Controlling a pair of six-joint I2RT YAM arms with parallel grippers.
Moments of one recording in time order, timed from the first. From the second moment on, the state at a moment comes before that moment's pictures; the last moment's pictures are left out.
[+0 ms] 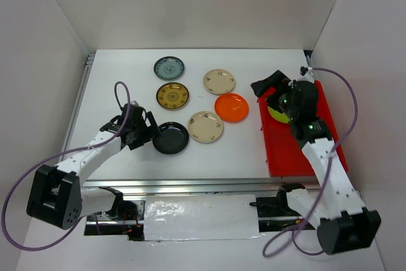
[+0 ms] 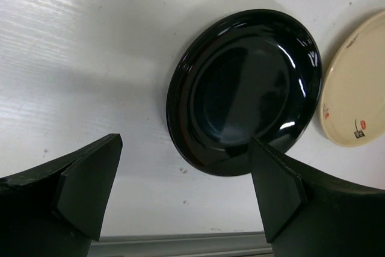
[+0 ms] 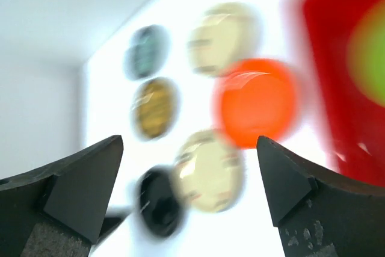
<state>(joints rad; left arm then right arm) -0.29 1.20 0.72 -0.49 -0.05 -0.74 0.04 1.03 0.89 -0.27 -0.06 0.78</state>
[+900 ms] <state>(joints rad) -0.27 1.15 0.59 -0.33 -0.12 -0.87 0.31 0.78 0.85 -0.18 -0.43 0.69</state>
